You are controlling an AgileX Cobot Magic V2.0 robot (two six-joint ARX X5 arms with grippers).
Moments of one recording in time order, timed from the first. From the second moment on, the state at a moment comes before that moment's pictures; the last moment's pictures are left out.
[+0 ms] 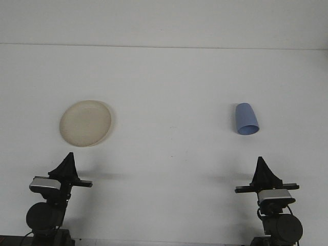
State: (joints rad) left arm -0.05 0.01 0.03 0.20 0.00 -0.02; right arm 0.05 0.00 0.02 0.17 -0.05 0.03
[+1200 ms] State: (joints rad) left arm -0.05 0.01 0.03 0.20 0.00 -0.02; right arm 0.05 0.32 0.64 -0.51 -0.06 0.06
